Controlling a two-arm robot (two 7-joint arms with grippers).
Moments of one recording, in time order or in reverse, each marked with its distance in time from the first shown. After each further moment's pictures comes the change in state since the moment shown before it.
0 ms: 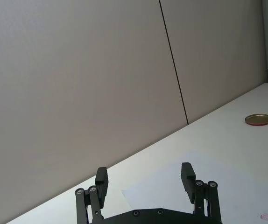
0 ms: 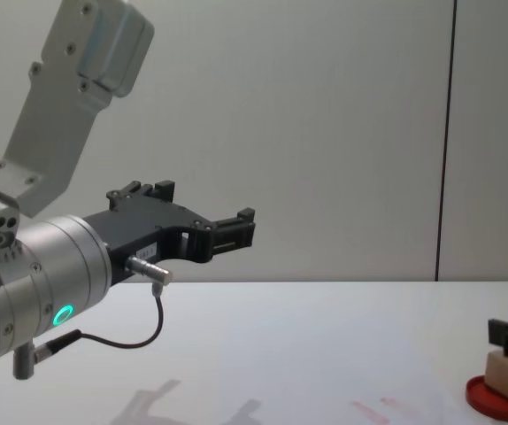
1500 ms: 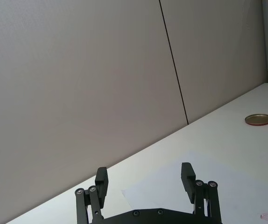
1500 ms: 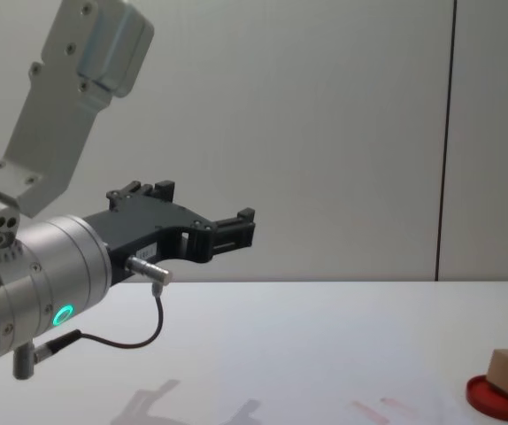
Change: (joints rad) left arm 0.000 0.000 0.000 0.000 0.000 0.000 0.000; right arm 0.044 -0.015 -0.011 0.098 -0.035 0.014 0.034
